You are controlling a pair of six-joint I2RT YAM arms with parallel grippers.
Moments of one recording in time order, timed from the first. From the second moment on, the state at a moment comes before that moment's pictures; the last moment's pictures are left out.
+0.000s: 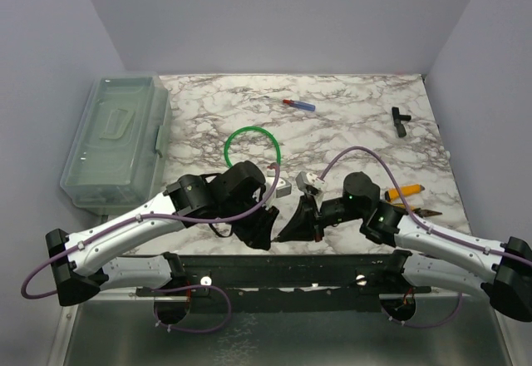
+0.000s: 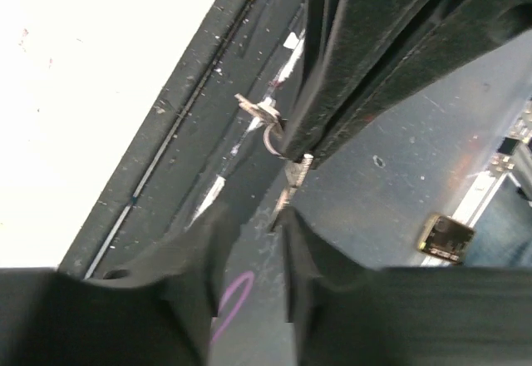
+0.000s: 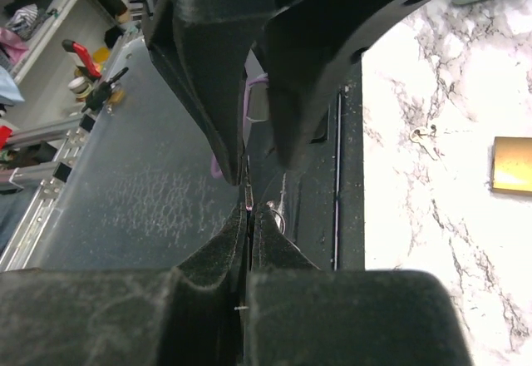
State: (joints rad) left arm -1.07 1.11 1.13 -0.97 0.37 -0.36; right arm 0.93 0.98 0.53 0.30 -0.84 0.26
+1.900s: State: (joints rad) left arm -0.73 2.04 1.48 -0.63 -0.09 -0.30; right arm 0.94 0.29 0.33 -0.39 0.35 0.97
